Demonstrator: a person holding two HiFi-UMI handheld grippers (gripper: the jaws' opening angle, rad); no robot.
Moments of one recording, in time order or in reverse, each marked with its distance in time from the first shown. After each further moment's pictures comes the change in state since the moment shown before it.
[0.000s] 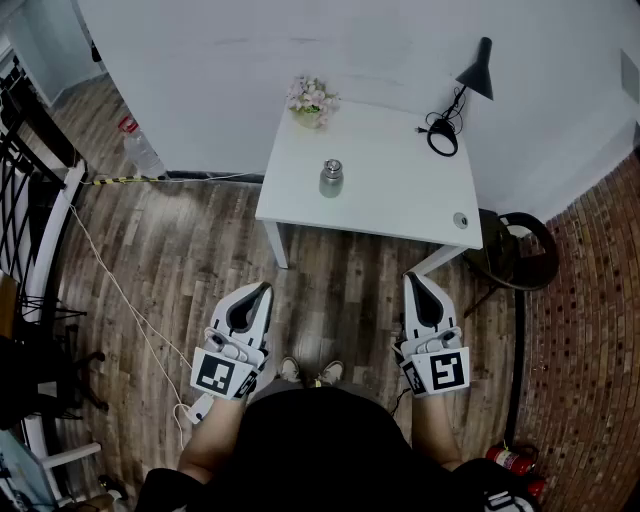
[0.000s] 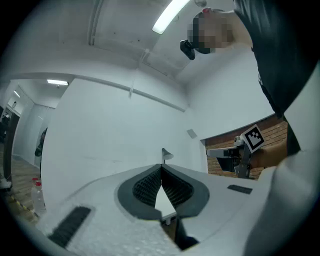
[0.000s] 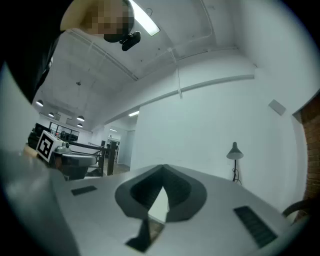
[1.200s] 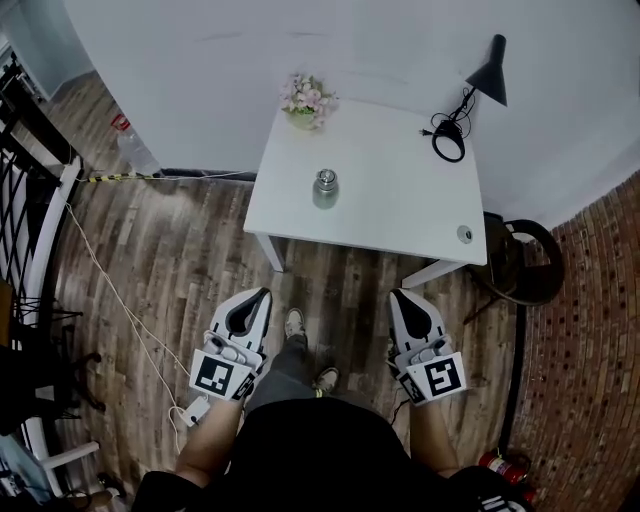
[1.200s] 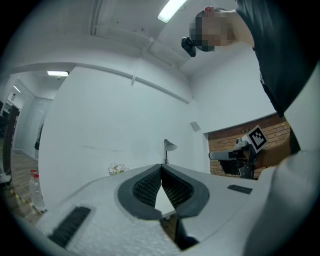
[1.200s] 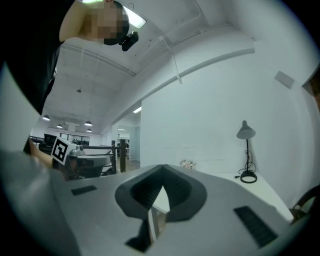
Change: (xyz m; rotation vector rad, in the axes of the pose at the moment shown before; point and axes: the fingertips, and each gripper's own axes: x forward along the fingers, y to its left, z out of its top) left arm 0.062 0.017 -0.055 -0.044 0.080 0.005; right arm 0.041 -0.028 -0.064 0.103 0.099 0.133
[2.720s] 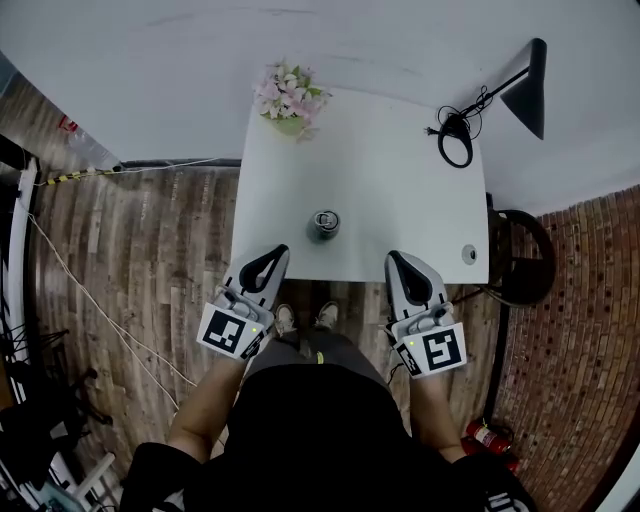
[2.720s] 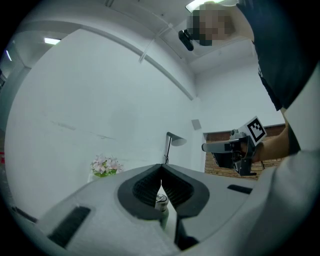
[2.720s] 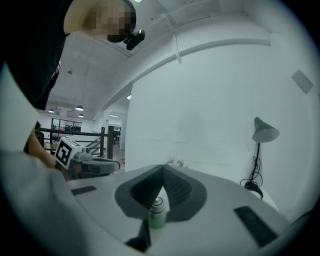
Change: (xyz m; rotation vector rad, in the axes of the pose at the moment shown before) left arm 0.213 0.141 -0.054 -0.139 0.061 -0.185; right arm 0.219 -0.092 0.004 -0.083 0.126 -0.084
